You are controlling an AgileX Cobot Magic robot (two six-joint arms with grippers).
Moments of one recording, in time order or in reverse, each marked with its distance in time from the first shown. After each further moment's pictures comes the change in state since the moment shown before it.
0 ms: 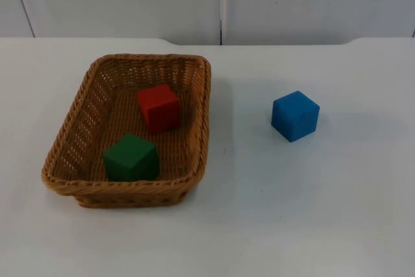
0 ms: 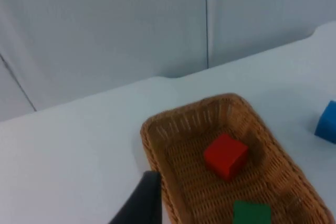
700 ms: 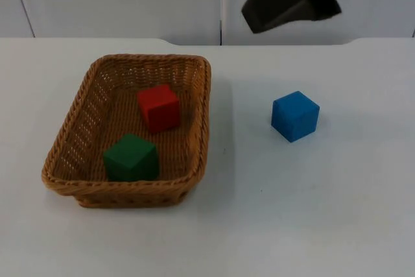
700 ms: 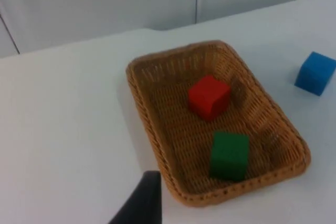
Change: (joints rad) right arm 0.000 -0.437 0.661 0.000 -0.325 -0.002; left arm 0.000 -0.319 0.212 -0.083 0.134 0.001
